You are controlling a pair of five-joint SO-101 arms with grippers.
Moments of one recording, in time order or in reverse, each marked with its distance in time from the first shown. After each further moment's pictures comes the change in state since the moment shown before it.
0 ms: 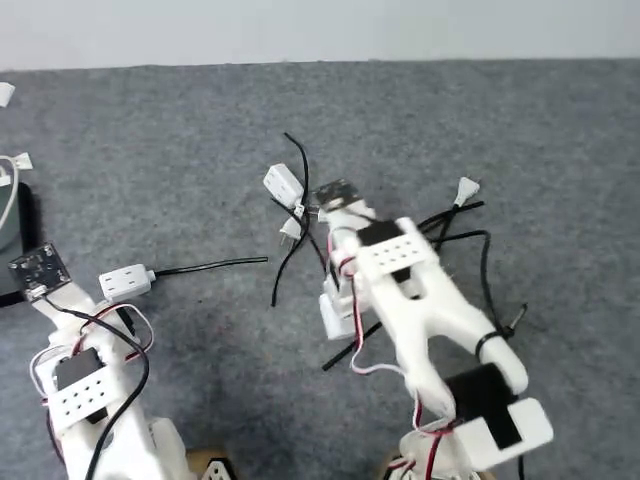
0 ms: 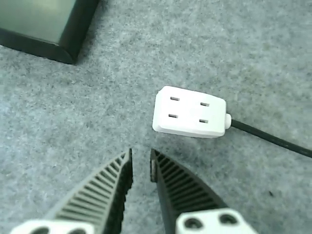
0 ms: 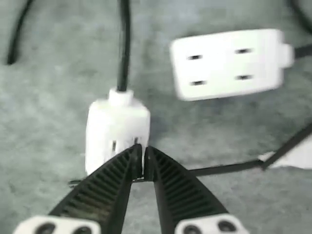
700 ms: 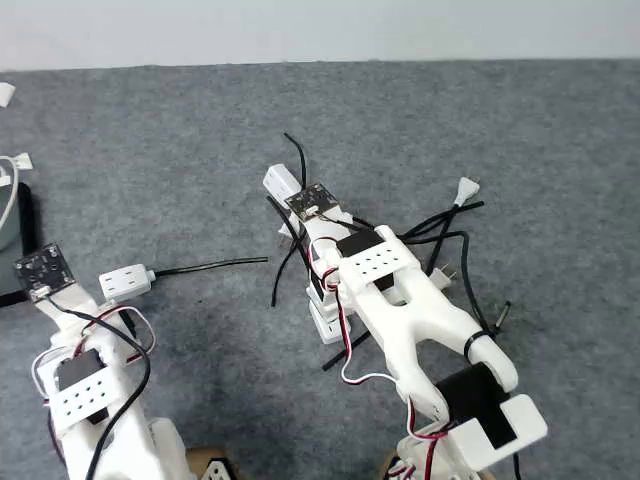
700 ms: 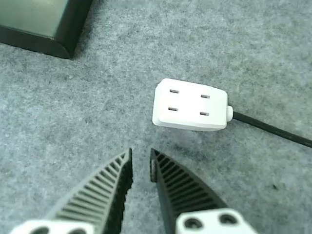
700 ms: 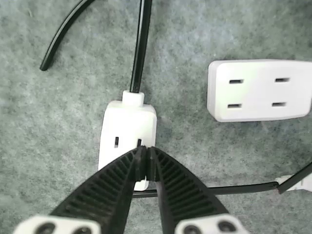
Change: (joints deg) left arm 0.0 0.0 0.8 0.0 -1.4; right arm -3.7 3.2 -0.1 -3.6 0.0
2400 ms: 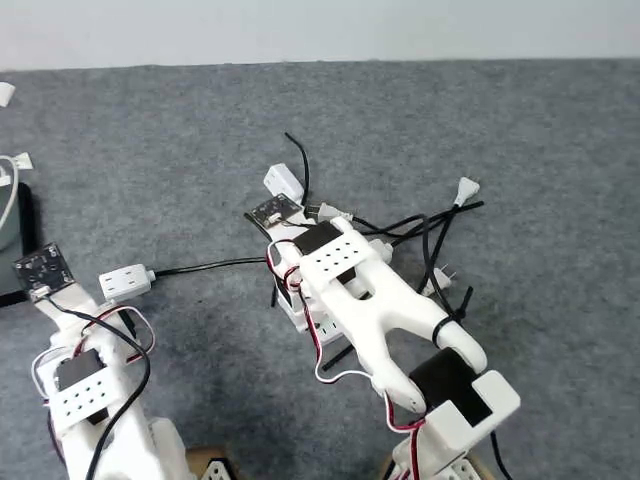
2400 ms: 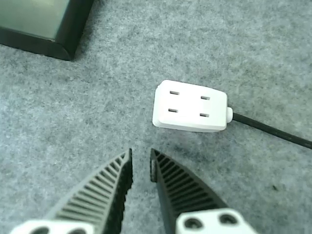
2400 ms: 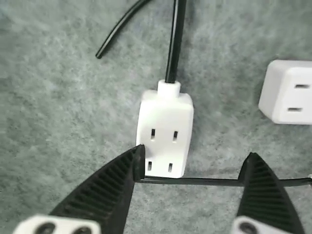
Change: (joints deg) left arm 0.1 0.0 0.0 0.0 0.0; right arm -7.9 5.0 -11.5 11.9 -4.4
